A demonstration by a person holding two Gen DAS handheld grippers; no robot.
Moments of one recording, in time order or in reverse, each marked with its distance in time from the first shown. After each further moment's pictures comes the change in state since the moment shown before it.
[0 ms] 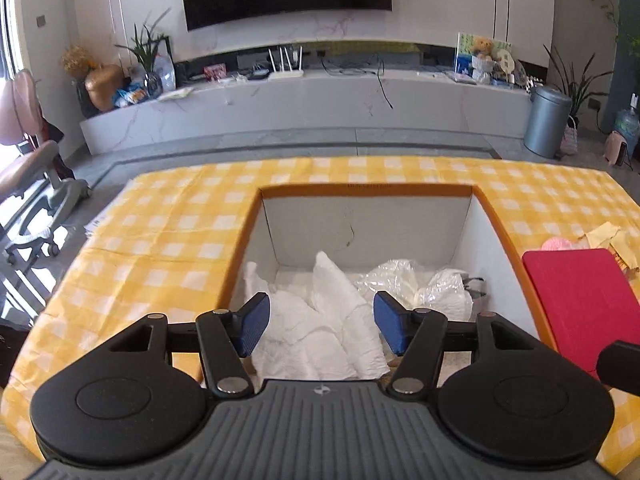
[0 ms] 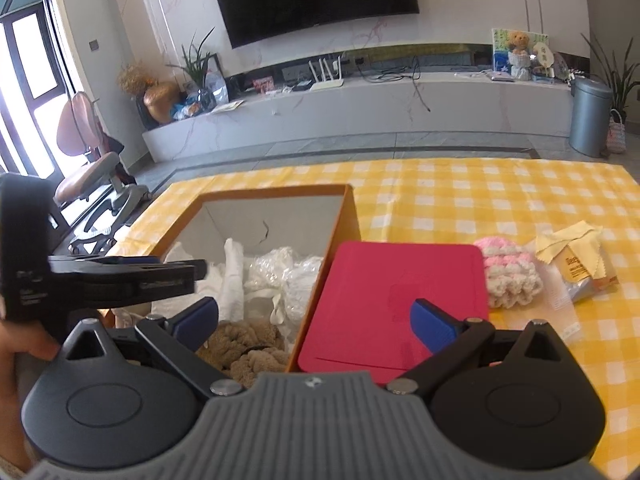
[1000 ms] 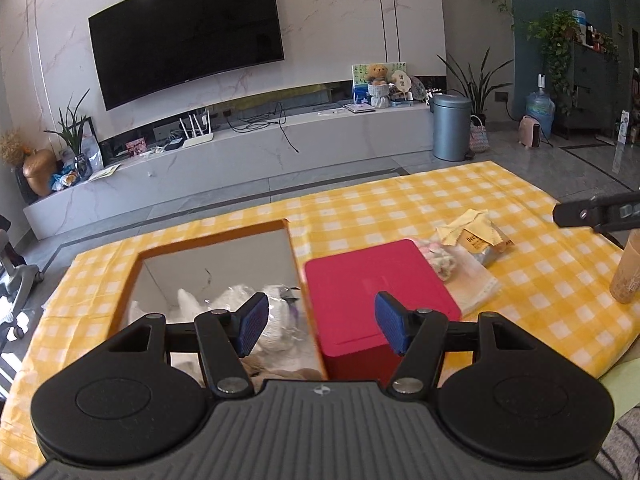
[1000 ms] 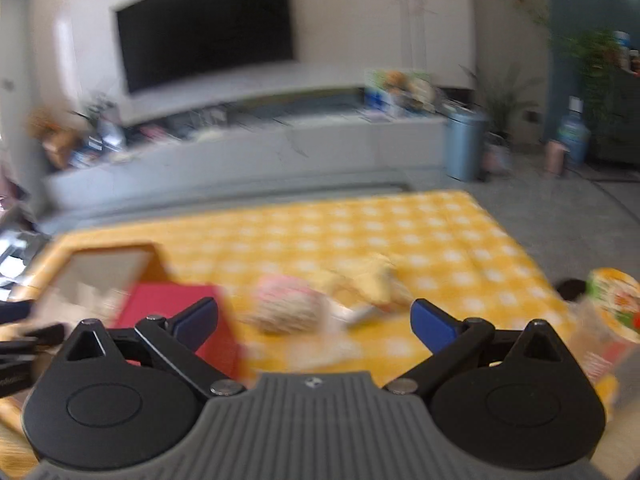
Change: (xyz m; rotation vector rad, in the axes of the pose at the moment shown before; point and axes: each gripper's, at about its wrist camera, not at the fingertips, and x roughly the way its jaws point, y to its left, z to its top) left arm -0.080 -0.137 -0.033 0.203 -0.137 -0.165; right arm -0.103 -0.139 0.001 0.062 -0.097 -0.378
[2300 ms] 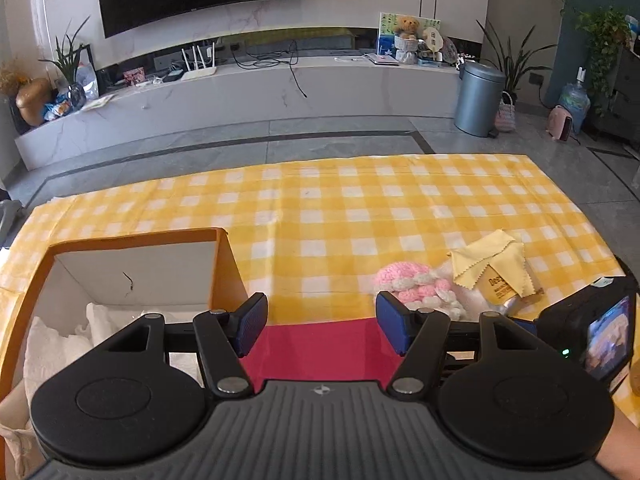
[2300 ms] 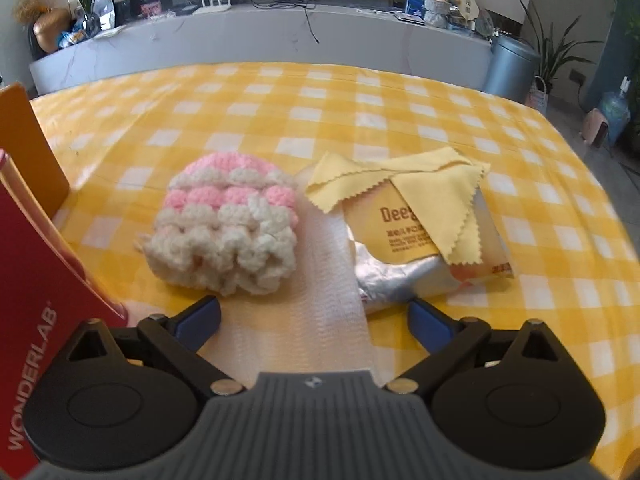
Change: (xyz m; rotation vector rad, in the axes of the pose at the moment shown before) left arm 0.121 -0.012 0.062 -0.139 0.181 0.020; right arm 0.238 0.026 -0.038 -0.148 0.270 0.057
